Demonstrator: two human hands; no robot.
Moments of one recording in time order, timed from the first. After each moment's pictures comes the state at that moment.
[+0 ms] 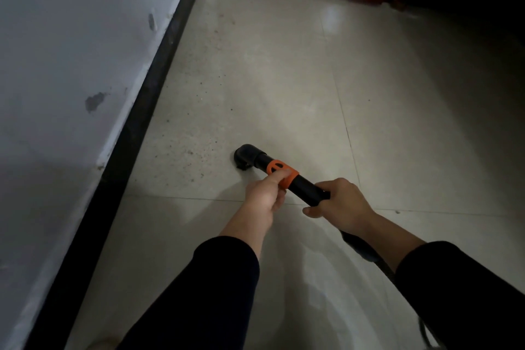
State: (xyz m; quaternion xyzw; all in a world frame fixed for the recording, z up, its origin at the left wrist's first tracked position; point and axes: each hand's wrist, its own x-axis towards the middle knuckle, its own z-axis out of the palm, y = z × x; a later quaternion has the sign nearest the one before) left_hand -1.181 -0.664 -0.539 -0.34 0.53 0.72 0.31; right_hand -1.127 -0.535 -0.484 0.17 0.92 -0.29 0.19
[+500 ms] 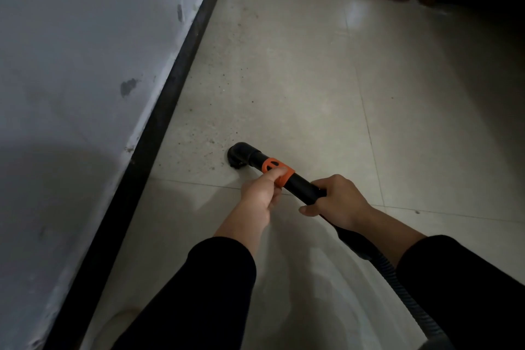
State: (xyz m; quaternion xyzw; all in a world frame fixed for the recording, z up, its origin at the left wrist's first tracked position) left_hand -1.167 -0.707 -0.540 -0.37 0.53 0.71 0.27; right_hand -1.127 -0.571 -0.487 0.11 0.92 -0.30 0.23
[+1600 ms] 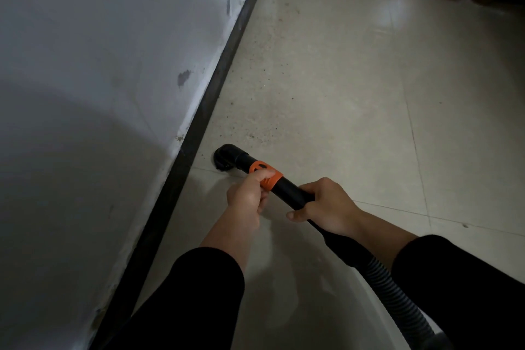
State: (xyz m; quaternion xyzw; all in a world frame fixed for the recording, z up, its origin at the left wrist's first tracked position) left_hand -1.156 -0.806 -0.538 -0.43 0.52 0.71 0.20; right_hand -1.139 -0.659 -0.501 0.03 0.90 -0.34 0.28
